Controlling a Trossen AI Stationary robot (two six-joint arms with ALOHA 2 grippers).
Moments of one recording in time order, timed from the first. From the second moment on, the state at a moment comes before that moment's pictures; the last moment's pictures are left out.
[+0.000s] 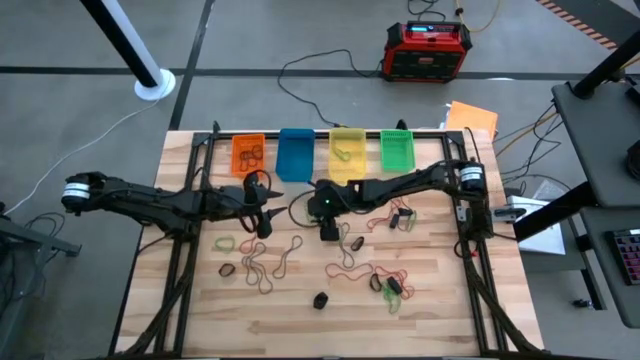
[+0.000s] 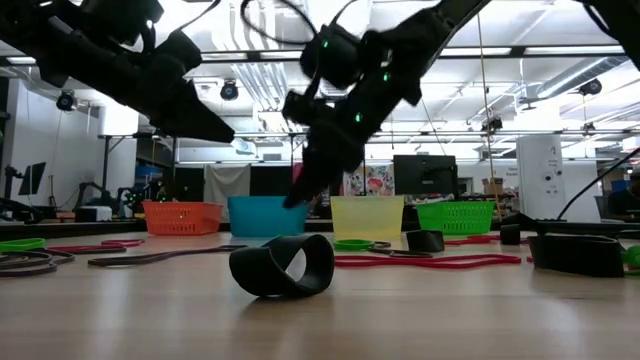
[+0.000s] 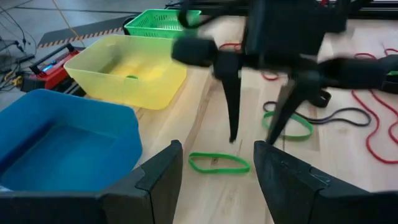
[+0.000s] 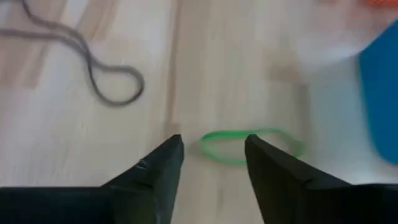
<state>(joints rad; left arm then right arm) 0.02 1.02 0.38 0.21 -0.30 -0.06 -0.09 2.02 1.30 -0.12 -0.05 -0.19</state>
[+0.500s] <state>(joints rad) 0.01 1.02 0.38 0.22 -0.30 -0.07 -0.09 2.18 1.33 -0.05 -0.05 -0.10</state>
